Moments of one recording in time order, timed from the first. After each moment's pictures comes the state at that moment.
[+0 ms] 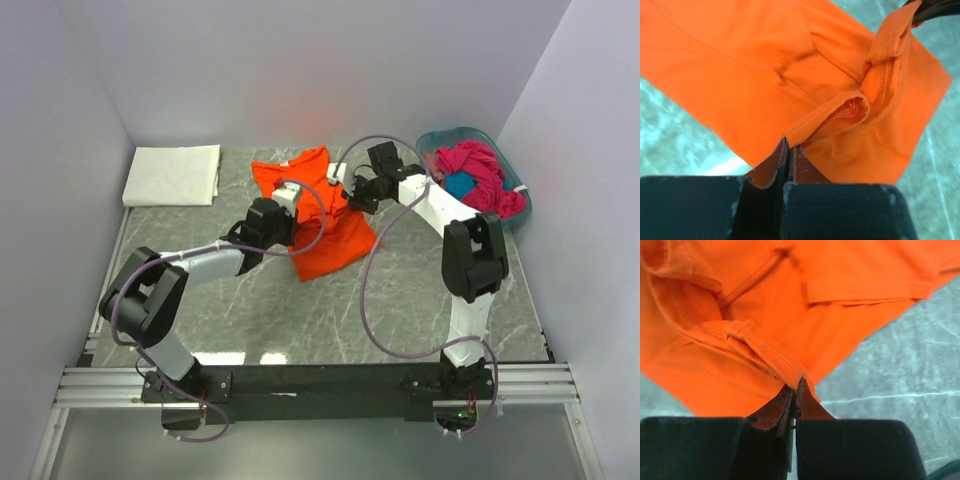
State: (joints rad) left arm -0.57 1.63 0.85 0.32 0.00 -0.16; right arm 0.35 1.95 1.56 -0.58 -0.46 -0.93
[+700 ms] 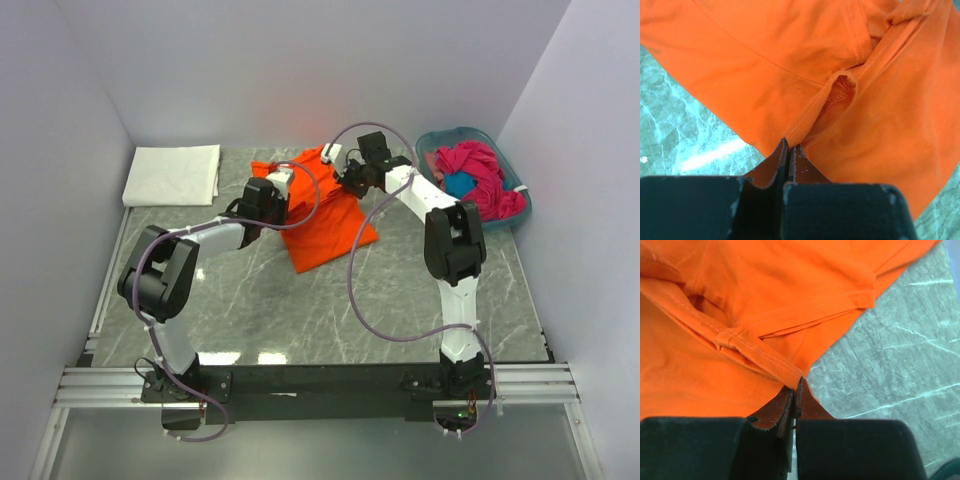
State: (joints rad) left arm -0.43 1.81 1.07 0.17 0.06 -0.10; right arm 0.36 2.17 1.80 -0.48 -0.35 -0.73
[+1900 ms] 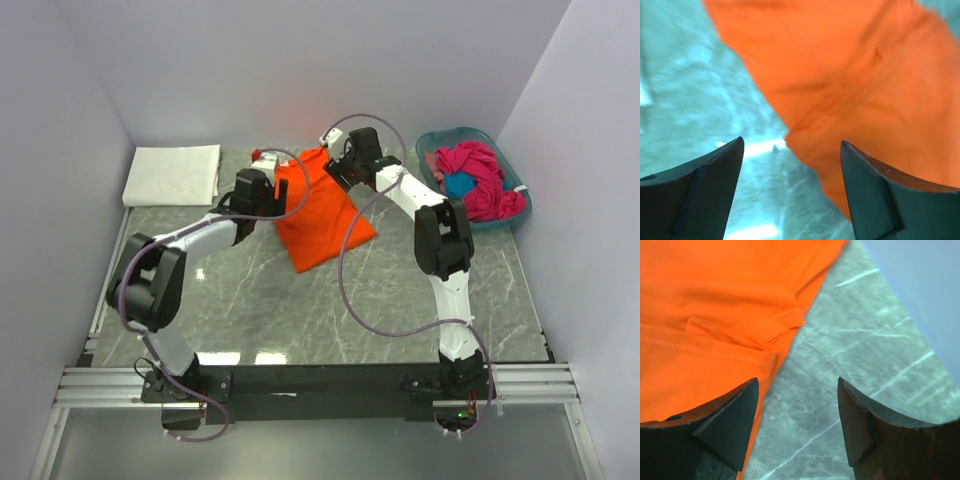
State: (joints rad) left arm -0.42 1.76 1.10 0.13 -0.17 -0.11; right arm 0.38 2.28 1.92 -0.33 -0.11 -0.54
